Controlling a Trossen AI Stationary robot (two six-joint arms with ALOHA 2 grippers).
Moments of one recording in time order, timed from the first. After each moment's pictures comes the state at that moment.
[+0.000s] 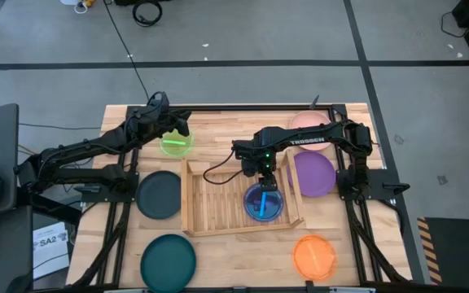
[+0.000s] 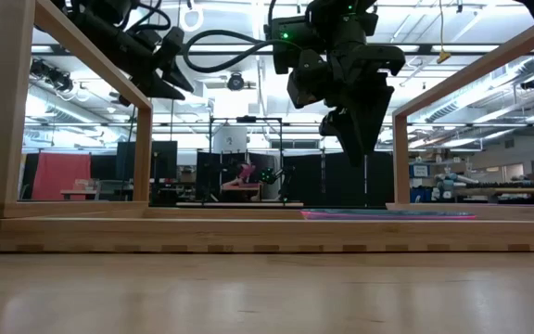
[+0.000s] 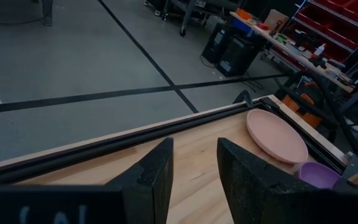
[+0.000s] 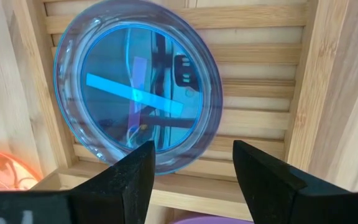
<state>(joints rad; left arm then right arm) 0.51 0.96 0.62 0.05 -0.29 -0.48 -0.11 1.93 1.55 -1.20 -0.25 -0.16</state>
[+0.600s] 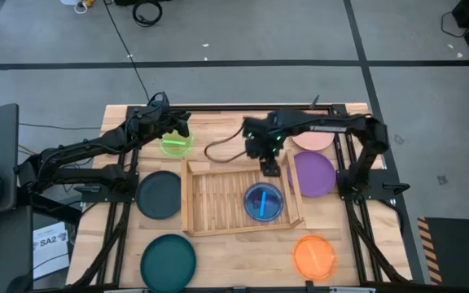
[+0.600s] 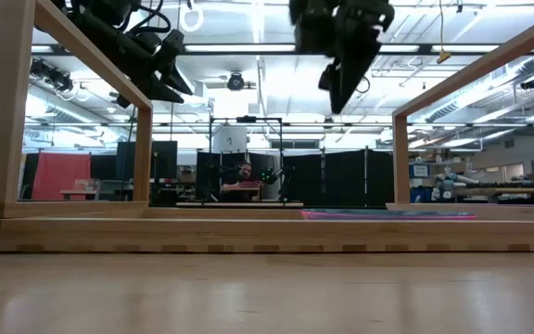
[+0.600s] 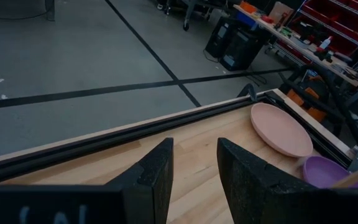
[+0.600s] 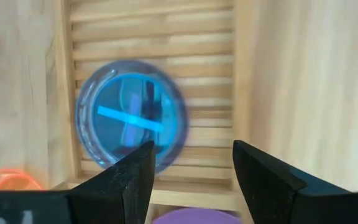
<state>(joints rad) 0.51 0.96 0.62 0.02 -0.29 -0.49 -0.20 1.75 1.62 -1.20 -0.25 -0.20</state>
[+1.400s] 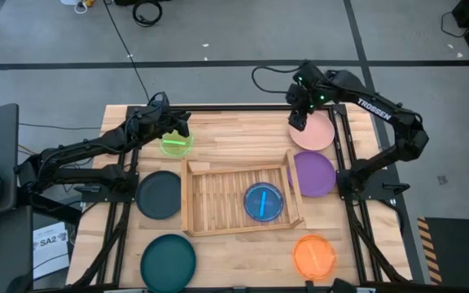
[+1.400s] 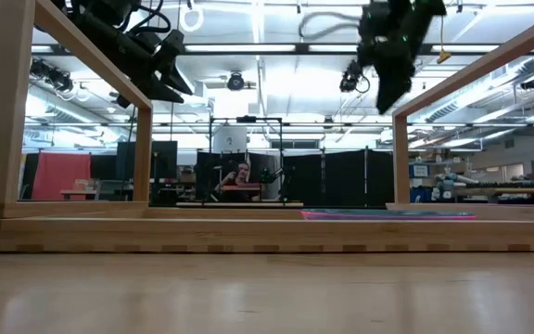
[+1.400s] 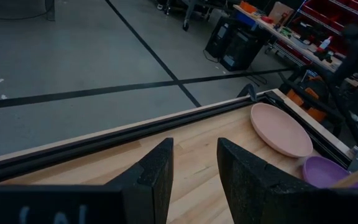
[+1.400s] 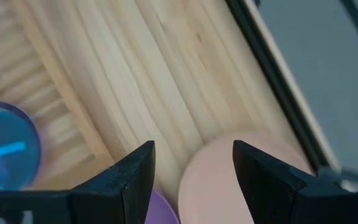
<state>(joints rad) 0.51 0.96 0.62 0.03 -0.29 -0.49 -0.72 1.41 1.40 -1.13 -0.13 -0.23</state>
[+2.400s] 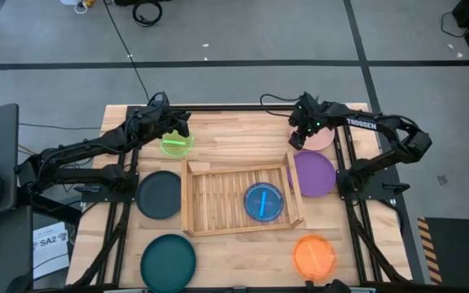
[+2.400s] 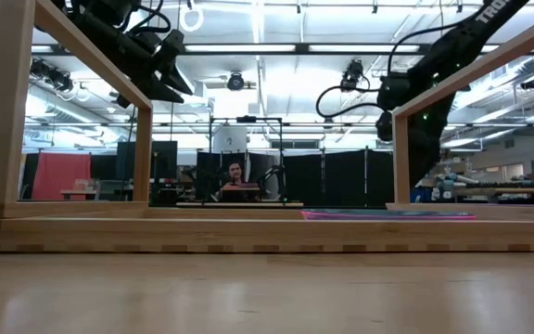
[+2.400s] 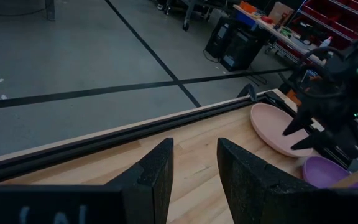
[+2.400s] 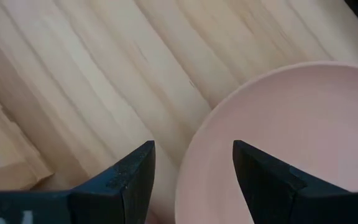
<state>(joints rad) 0.51 0.96 0.62 0.03 -0.29 -0.49 -0.80 1.38 0.78 -0.57 -0.13 -0.12</state>
